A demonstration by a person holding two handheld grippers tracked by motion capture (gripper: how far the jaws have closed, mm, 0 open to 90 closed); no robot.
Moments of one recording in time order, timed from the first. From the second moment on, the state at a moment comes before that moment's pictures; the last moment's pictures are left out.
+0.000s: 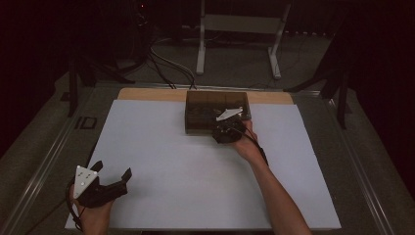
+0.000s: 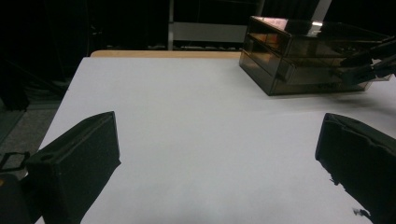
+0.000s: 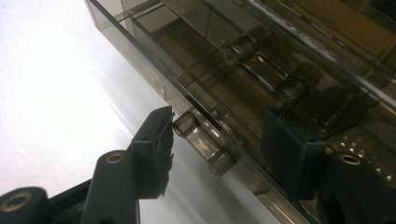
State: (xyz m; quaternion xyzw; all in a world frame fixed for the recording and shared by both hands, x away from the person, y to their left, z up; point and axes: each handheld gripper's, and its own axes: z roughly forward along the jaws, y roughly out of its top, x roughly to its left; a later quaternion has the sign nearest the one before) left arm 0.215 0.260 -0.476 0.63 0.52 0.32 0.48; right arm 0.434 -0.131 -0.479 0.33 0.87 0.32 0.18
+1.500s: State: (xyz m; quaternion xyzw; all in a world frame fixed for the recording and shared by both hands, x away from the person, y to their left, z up) left arm 0.214 0.262 -0.476 0.63 0.52 0.32 0.48; right arm 0.421 -0.129 -0.480 0.33 0.88 0.31 0.16
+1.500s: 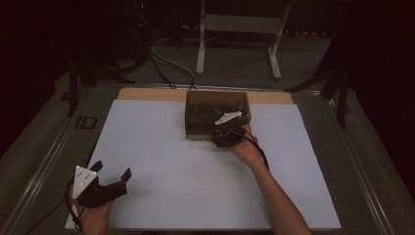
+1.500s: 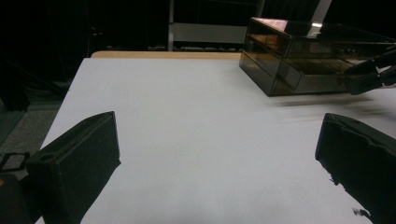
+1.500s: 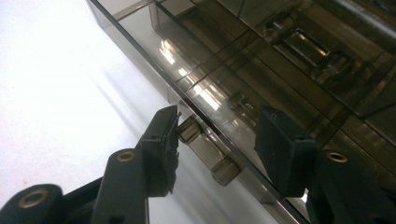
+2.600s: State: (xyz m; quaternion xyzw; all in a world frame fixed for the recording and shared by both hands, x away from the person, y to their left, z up) left arm 0.214 0.262 -0.476 0.63 0.52 0.32 0.48; right arm 0.404 -0.131 -0.480 0.32 0.88 0.32 0.15
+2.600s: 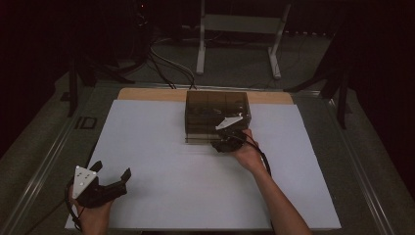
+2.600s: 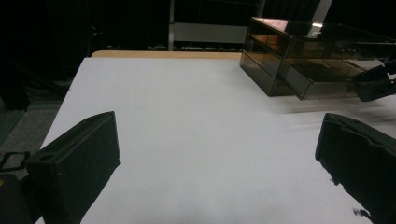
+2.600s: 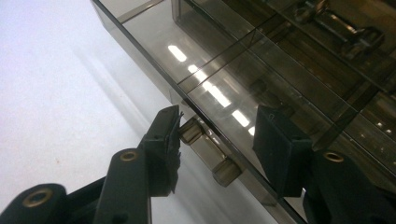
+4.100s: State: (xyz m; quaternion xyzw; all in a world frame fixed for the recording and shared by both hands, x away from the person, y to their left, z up) left arm 0.214 0.262 -0.476 0.63 0.52 0.32 0.48; right arm 0.393 -0.141 -0.474 0.33 0.86 0.38 0.11
